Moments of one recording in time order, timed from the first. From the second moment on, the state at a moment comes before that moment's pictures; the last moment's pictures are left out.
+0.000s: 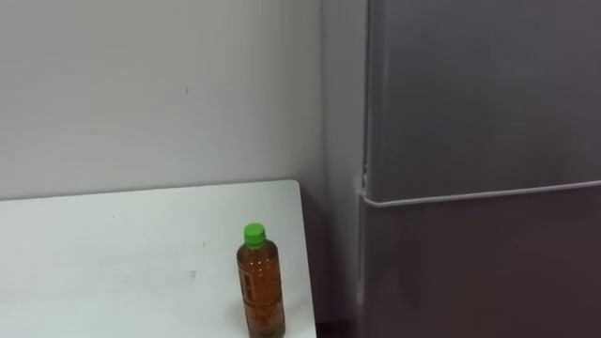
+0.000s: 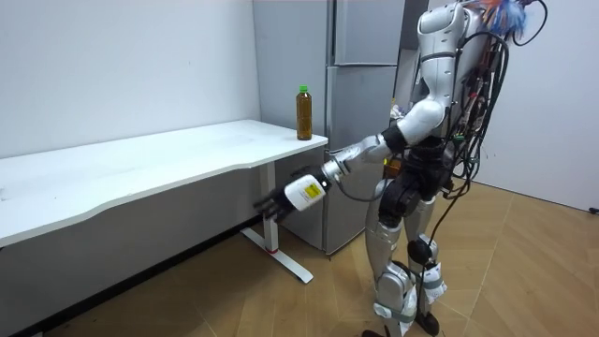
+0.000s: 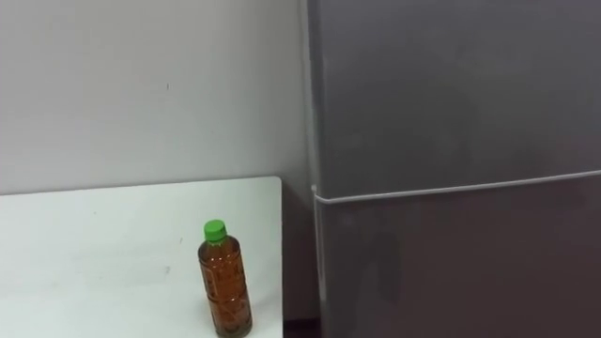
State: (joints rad) left arm 0.27 0.17 0.30 0.47 -0.68 -0.15 0.29; right arm 0.25 -0.23 -0.14 1.16 0.42 -0.07 0.20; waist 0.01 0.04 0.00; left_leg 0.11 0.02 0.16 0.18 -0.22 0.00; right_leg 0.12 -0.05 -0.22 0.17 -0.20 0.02
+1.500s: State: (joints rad) left arm -0.06 0.18 0.16 -0.25 -0.48 -0.17 0.24; right arm 0.19 -0.19 -0.14 1.17 0.43 -0.07 0.21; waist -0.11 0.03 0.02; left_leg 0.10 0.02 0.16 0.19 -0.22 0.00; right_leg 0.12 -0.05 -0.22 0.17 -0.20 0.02
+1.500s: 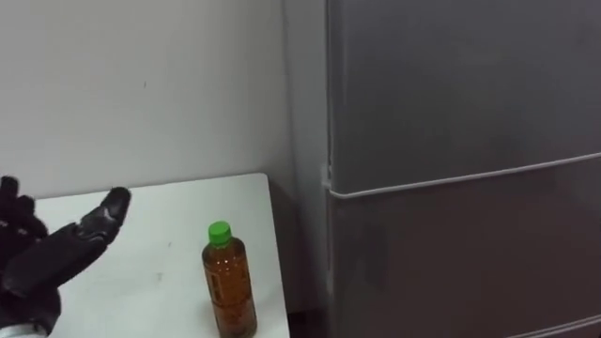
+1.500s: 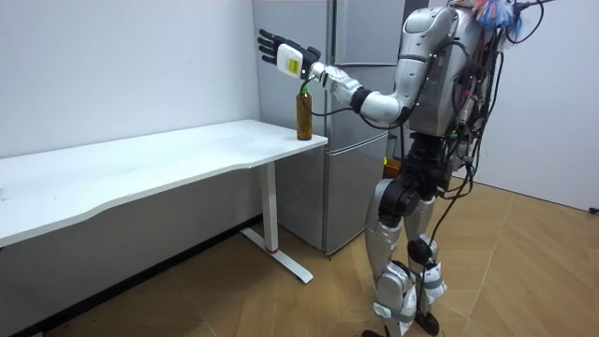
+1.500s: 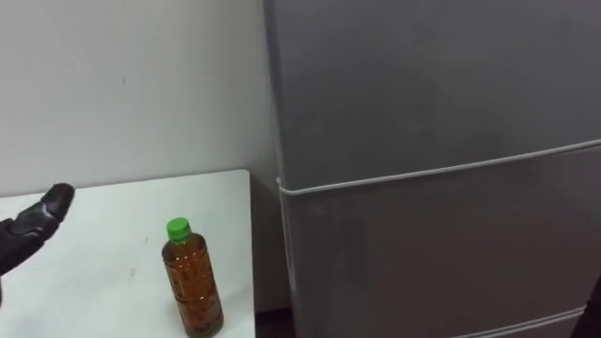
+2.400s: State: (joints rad) left arm -0.29 0.20 -0.07 -0.25 -0.50 0.02 -0.06; right arm 0.13 -0.22 -0.10 1.18 0.43 0.00 0.20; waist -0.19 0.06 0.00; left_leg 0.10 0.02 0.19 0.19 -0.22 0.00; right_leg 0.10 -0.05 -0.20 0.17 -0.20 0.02
